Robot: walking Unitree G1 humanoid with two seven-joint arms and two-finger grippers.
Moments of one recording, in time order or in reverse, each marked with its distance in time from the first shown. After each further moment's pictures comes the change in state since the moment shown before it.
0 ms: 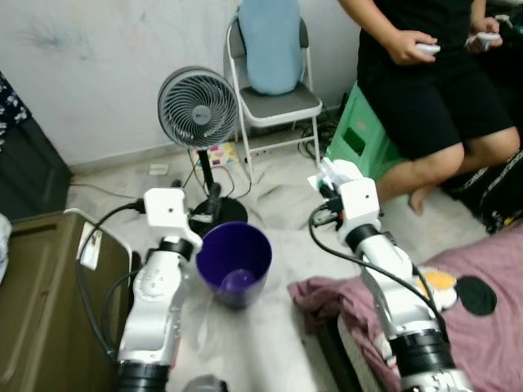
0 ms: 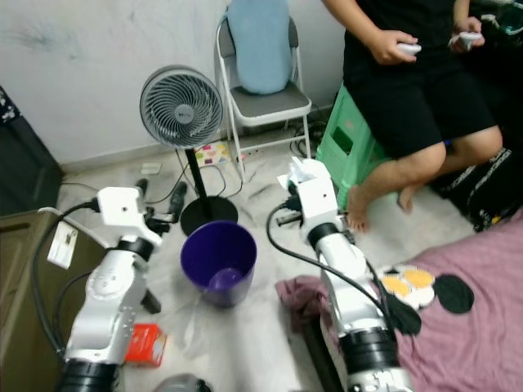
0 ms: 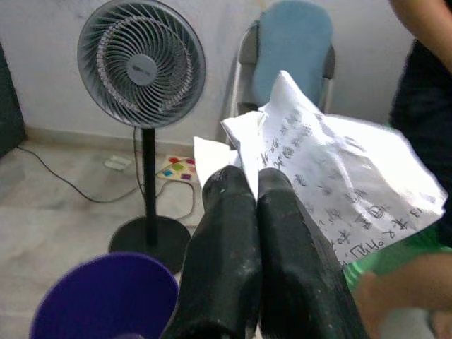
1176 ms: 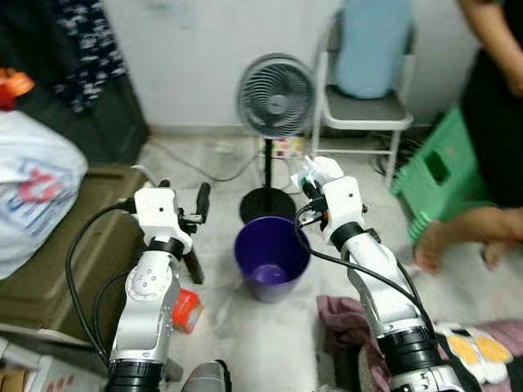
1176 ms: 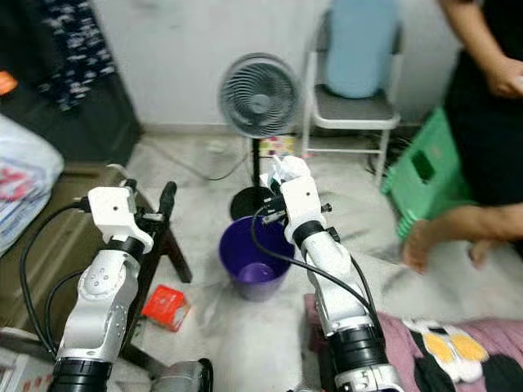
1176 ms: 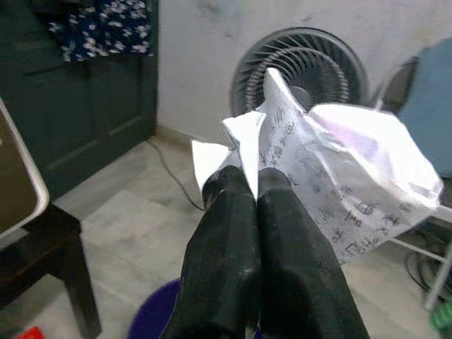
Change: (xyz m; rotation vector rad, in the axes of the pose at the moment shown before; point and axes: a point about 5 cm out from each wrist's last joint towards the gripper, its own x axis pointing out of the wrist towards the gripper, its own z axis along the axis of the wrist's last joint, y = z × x) left arm 0.001 0.003 -0.001 0.023 0.009 0.003; right arm 0.002 0.010 0.002 -0.015 -0.021 0.040
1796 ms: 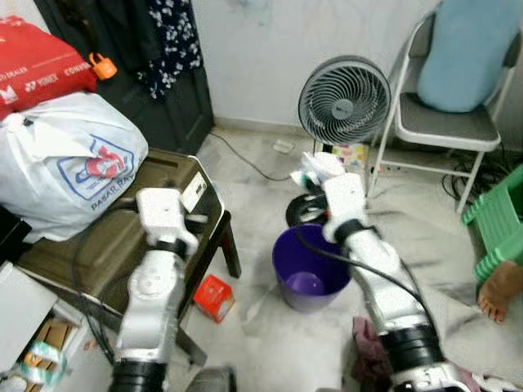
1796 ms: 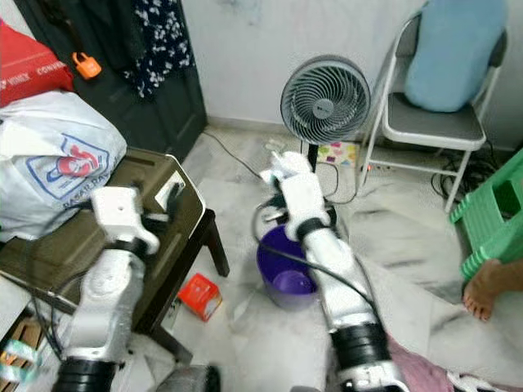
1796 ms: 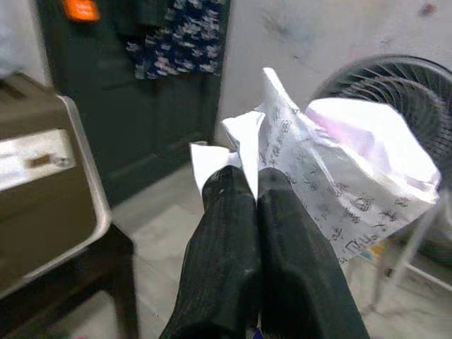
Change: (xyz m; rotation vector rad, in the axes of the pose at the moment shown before) left arm 0.004 -0.009 0.001 -0.013 -0.004 -0.032; right arm 0.002 -0.010 0.003 -0.013 -0.011 -0.032
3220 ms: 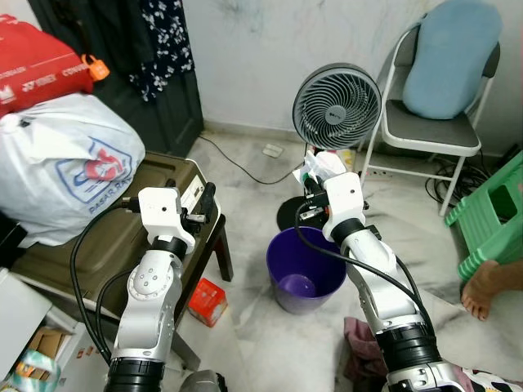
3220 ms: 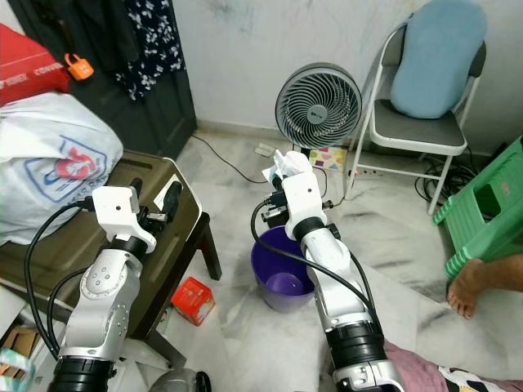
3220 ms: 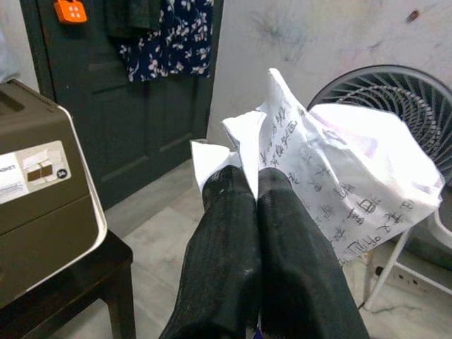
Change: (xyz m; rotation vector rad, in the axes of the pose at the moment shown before) left arm -0.001 0.006 0.000 -0.006 -0.006 0.002; right arm 0.002 0.005 0.002 0.011 -0.008 0.002
